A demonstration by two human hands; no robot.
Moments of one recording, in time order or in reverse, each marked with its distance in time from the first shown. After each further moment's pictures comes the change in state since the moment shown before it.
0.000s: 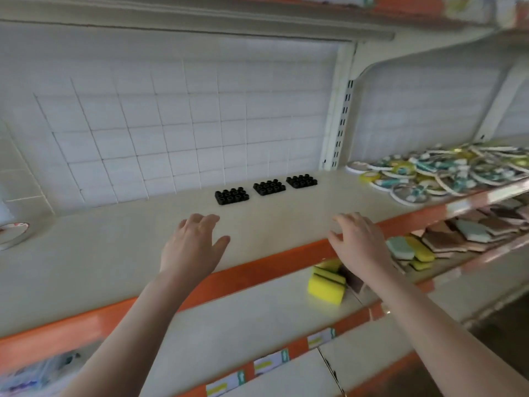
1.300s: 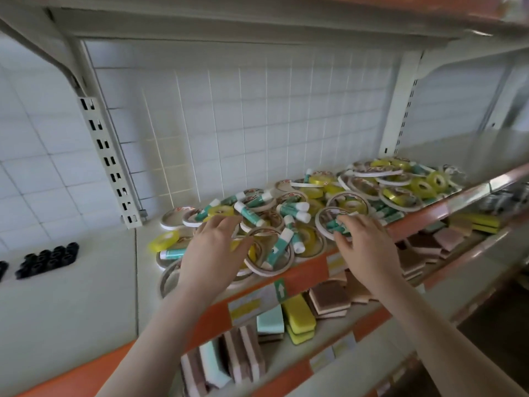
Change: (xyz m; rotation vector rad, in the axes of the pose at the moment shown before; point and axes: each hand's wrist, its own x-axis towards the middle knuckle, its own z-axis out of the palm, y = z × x) left_hand 0.191 0.492 0.247 -0.187 0.077 0.210; right_hand 0.185 0.523 0.030 0.036 0.283 0.034
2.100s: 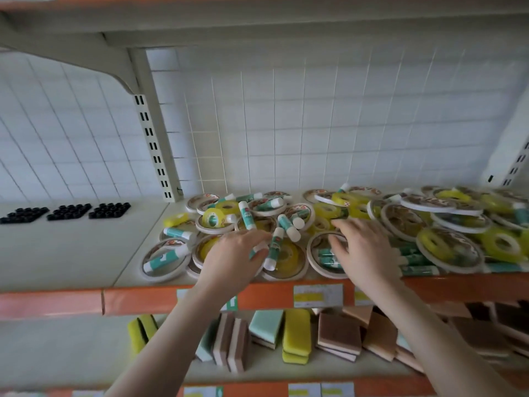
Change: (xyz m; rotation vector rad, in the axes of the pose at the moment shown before) left_hand 0.013 0.087 0.068 0.150 0.021 -0.208; right_hand 0.082 0.069 0.046 0.333 -0.129 -0.385
